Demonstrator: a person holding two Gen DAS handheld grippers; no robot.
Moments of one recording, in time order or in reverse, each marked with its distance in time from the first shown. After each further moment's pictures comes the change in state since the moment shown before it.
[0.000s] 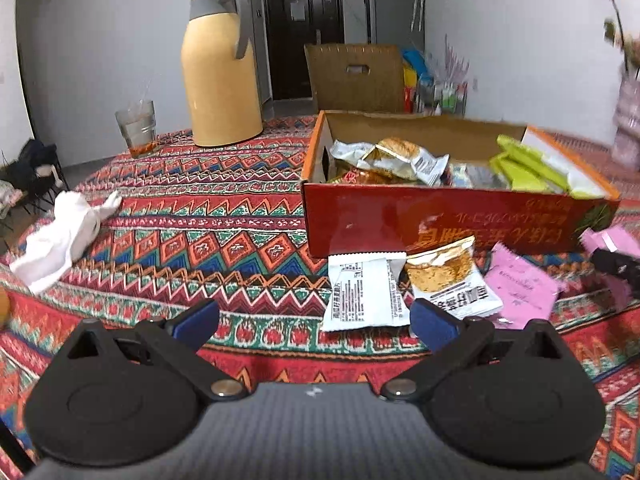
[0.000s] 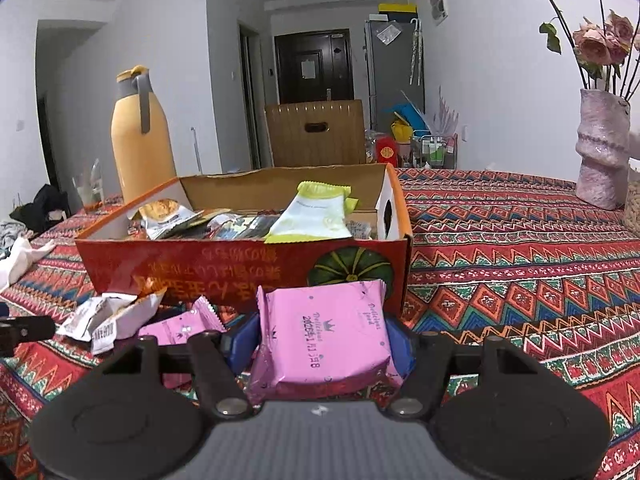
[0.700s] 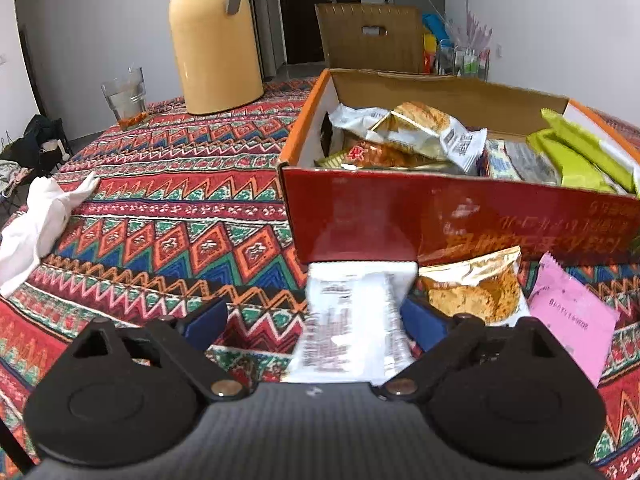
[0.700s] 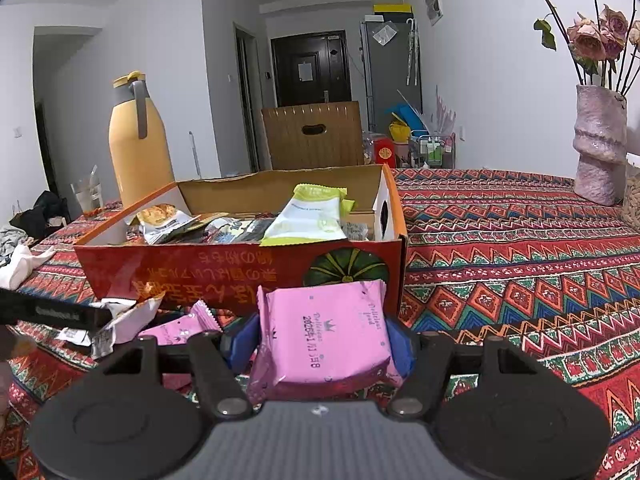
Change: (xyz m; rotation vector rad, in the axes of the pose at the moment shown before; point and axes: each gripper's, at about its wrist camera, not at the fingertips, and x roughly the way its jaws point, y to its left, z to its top) left arm 0.065 -0.010 0.015 -0.044 0.093 0.029; right arm 0.000 -0.002 -0.001 0.016 -0.009 0.002
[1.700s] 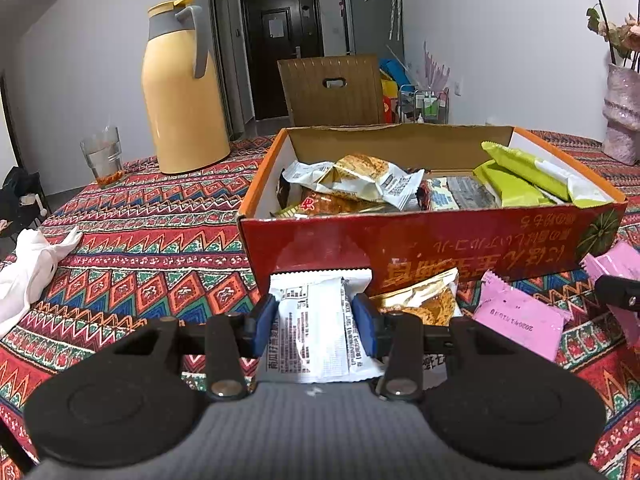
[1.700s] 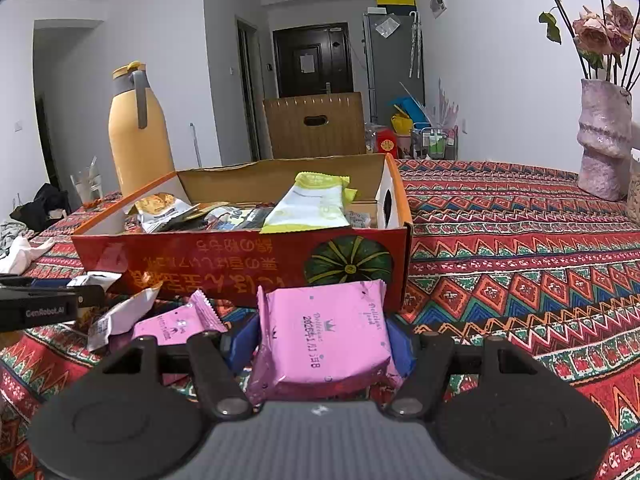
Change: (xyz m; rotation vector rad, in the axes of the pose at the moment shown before) left arm -0.032 -0.014 -0.006 0.079 -0.168 -0.072; right arm 0.008 0.001 -0.002 -0.008 0.028 0.003
